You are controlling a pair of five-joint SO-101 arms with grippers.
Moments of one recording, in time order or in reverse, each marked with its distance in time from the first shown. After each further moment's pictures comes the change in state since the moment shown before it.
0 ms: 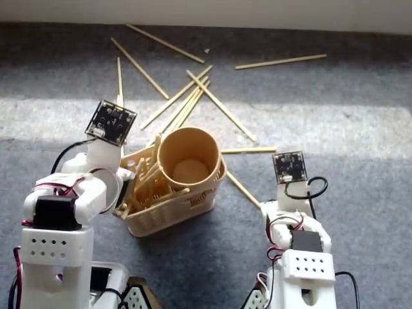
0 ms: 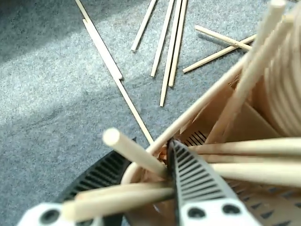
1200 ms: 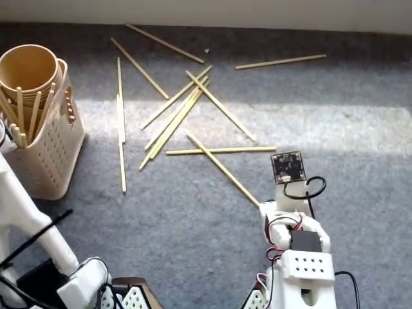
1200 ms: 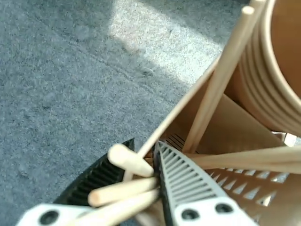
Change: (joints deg) left arm -37.5 34.8 -37.6 -1.2 13.8; right arm -1.0 -0.1 0.0 -0.1 0.0
